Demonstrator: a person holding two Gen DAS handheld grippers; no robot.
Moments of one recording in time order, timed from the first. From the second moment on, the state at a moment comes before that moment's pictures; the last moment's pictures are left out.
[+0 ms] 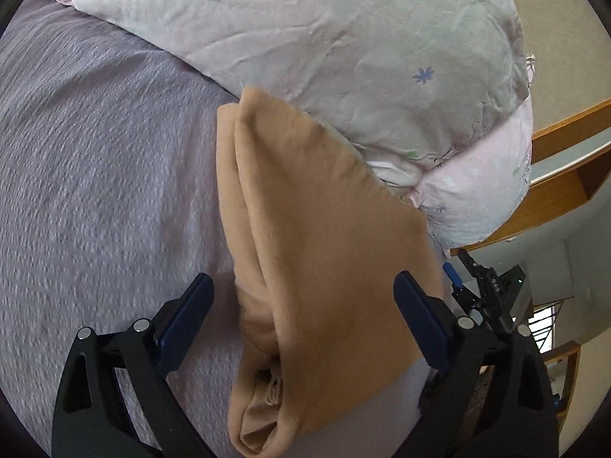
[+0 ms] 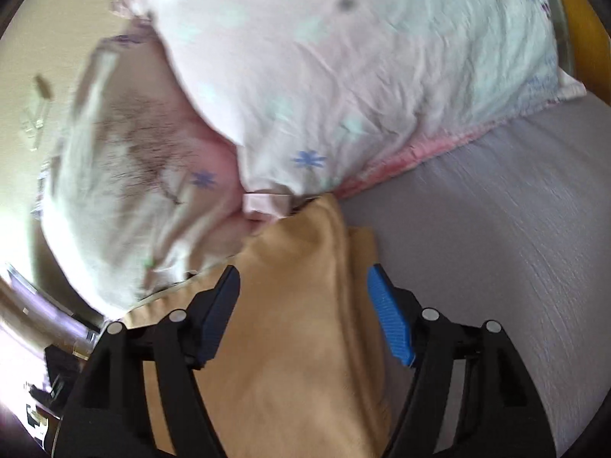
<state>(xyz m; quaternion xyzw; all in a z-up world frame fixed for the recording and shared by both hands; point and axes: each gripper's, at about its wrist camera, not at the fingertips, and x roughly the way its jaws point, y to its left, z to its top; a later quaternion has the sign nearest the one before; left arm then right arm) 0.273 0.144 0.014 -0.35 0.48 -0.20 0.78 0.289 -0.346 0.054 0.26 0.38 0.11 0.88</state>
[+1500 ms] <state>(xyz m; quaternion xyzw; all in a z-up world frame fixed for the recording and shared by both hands) 0.274 -0.025 0.017 -0.33 0.52 -0.27 0.74 0.260 -0.403 0.005 0.37 0.49 0.23 0.75</state>
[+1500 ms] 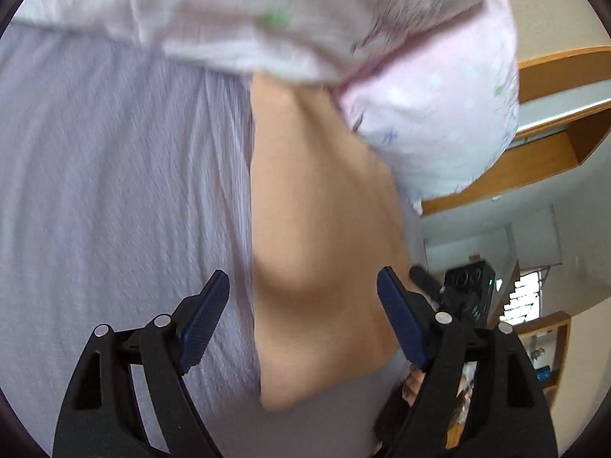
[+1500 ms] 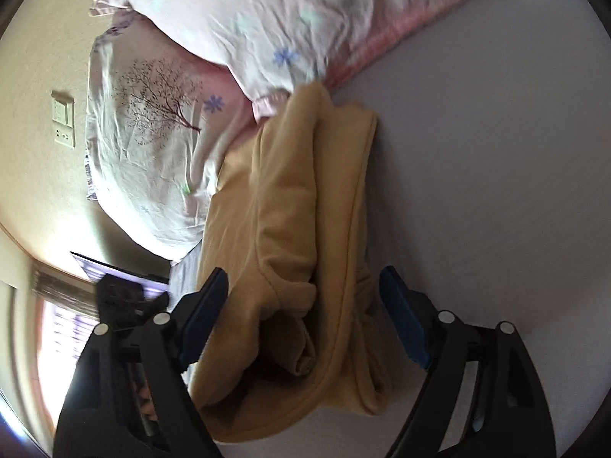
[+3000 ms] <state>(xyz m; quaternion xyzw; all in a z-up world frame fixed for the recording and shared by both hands) 0.127 0.009 0.034 -0.18 0.44 -0.31 0.83 0.137 -0.359 0.059 0.29 0.42 0.28 0.81</state>
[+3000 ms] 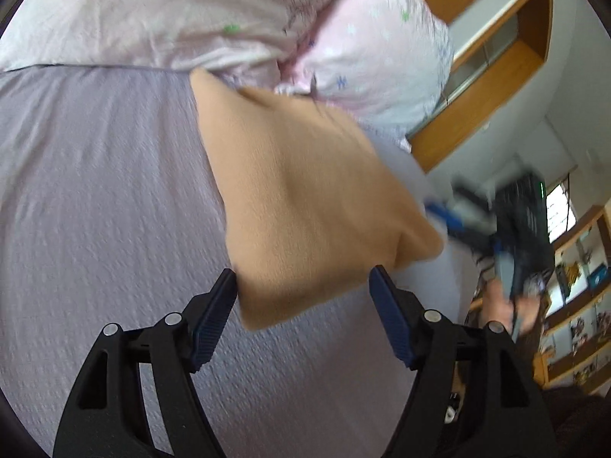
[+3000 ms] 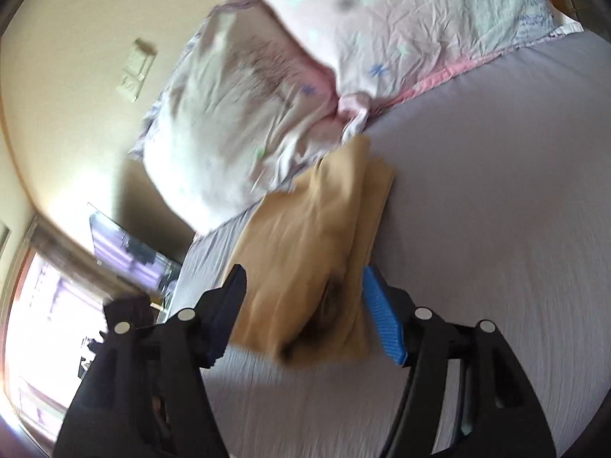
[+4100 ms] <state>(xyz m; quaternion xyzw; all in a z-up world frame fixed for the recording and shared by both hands) 0.078 -0.032 0.013 0.04 0.47 -0.09 0.88 0.035 -0.278 0.022 -0.01 0.44 0.14 0.89</state>
